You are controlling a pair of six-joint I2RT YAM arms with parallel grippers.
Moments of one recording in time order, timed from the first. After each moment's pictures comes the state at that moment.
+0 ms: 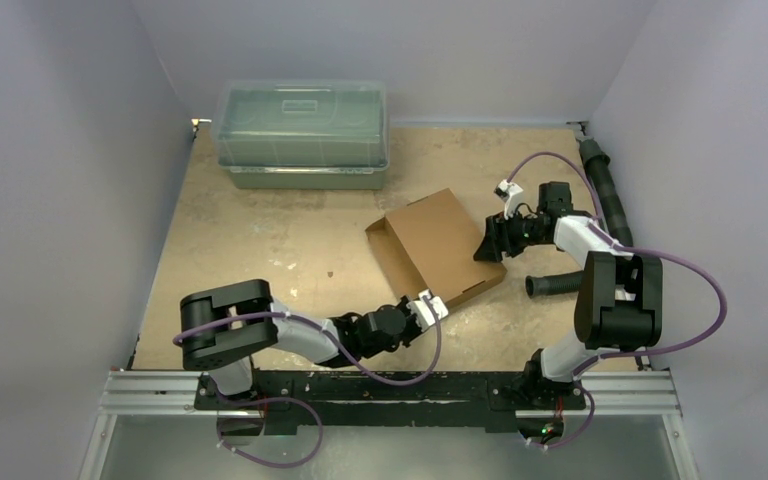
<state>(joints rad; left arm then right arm) -1.30 1.69 0.57 0.74 -0.33 0.05 -0.08 1.58 0.92 -0.48 -0.75 -0.40</state>
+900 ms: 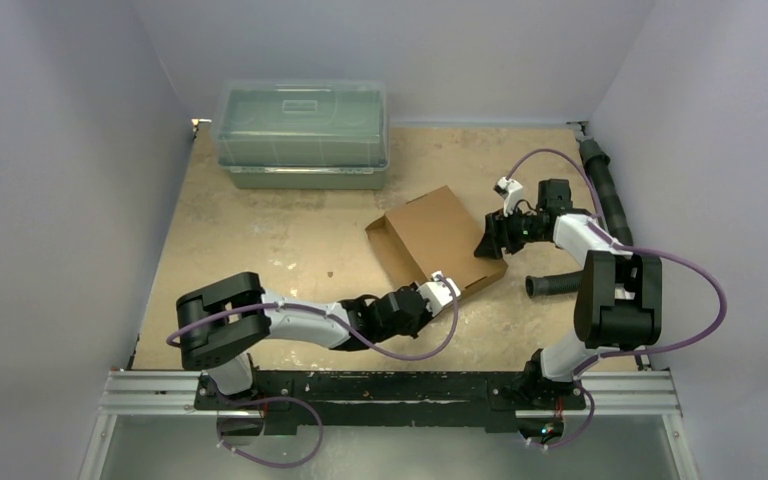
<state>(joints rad) -1.25 1.67 0.76 0.38 -0.27 -0.07 -0.07 1.59 0.93 -0.46 -0.73 -0.41</state>
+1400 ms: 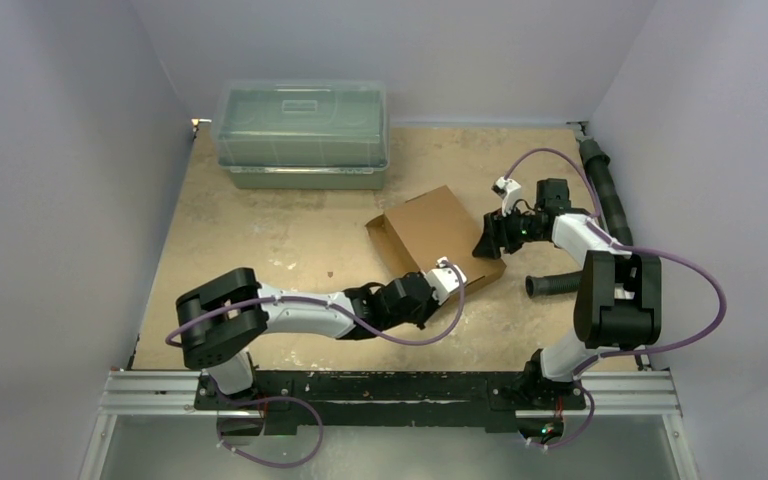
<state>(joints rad) -1.21 1.67 0.86 0.27 -0.22 -0.10 -0.06 1.59 0.93 -0.46 -0.73 -0.41</state>
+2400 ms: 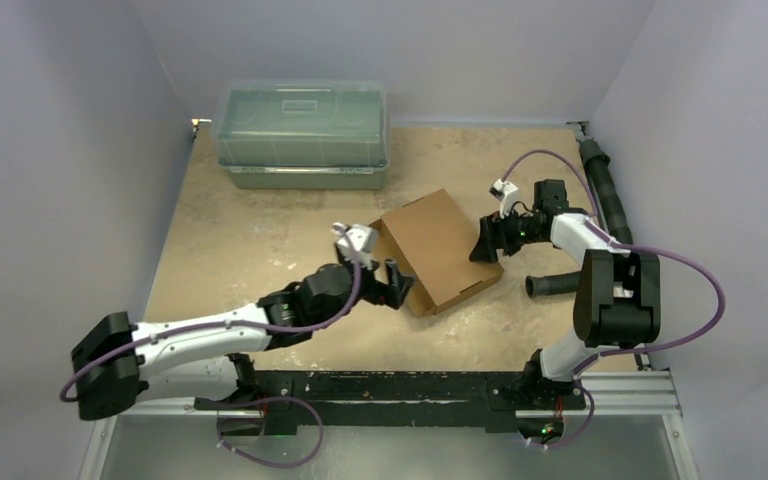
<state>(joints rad) -1.13 1.15 0.67 0.23 -0.37 -0.48 -0.05 1.60 0.94 -0.49 -0.74 -0.42</state>
